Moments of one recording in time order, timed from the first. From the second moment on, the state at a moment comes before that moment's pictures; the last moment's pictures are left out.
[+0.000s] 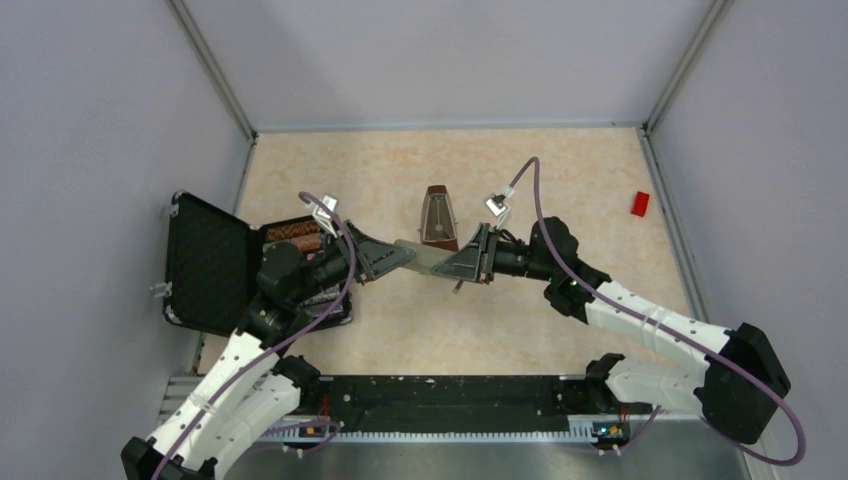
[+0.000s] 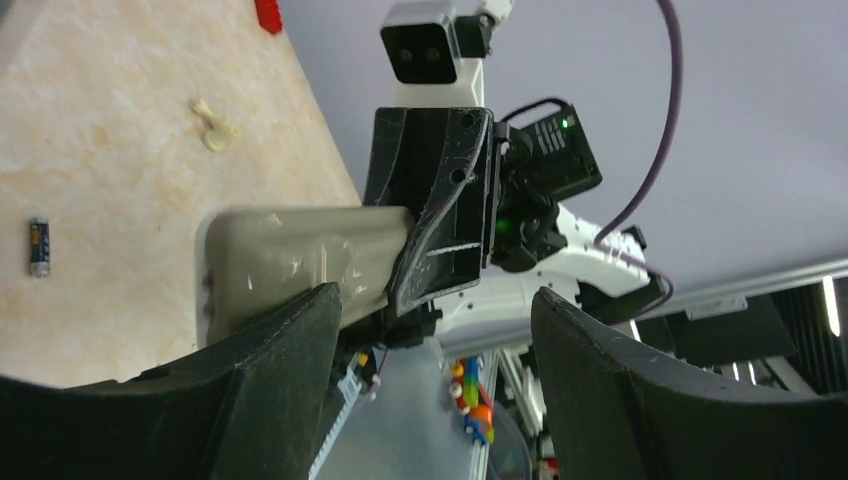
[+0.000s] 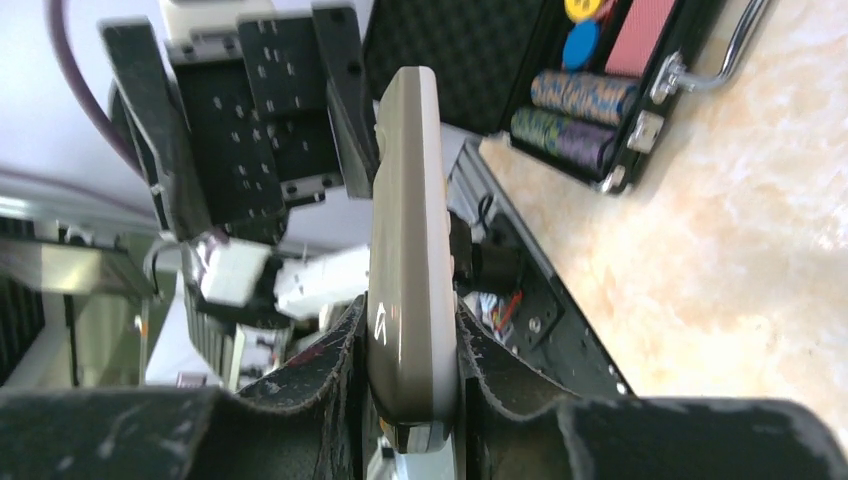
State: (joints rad) left arm -0.46 0.63 0.56 0.13 0.52 -1.18; right arm 0.76 1.09 0.65 0.38 -0.51 1.12
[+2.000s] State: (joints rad) left arm -0.47 0.90 0.29 0.09 0.60 -0.91; right arm 0.86 0.88 0.48 -0.12 0.03 1.05
